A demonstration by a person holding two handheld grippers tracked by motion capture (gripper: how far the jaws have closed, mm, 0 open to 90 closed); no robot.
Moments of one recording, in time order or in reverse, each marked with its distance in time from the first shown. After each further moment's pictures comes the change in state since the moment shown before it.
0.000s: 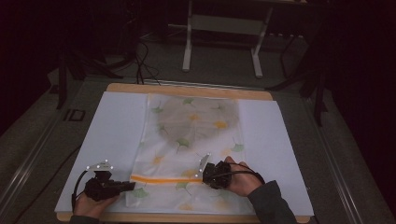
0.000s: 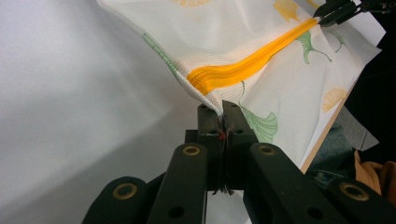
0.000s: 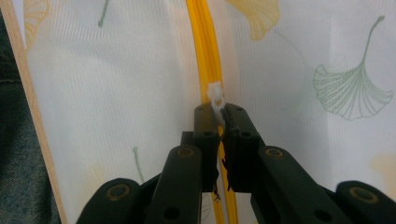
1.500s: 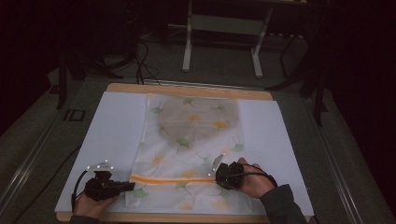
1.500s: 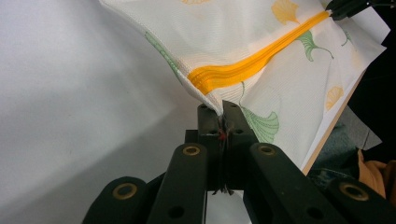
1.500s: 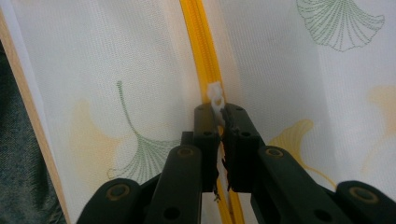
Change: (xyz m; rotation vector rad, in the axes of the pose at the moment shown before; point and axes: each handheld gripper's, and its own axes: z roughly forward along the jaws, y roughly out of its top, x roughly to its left) left arm 0.001 0.000 0.000 0.008 0.010 0.001; right arm -0.007 -0.034 -0.007 0.011 -0.004 0.064
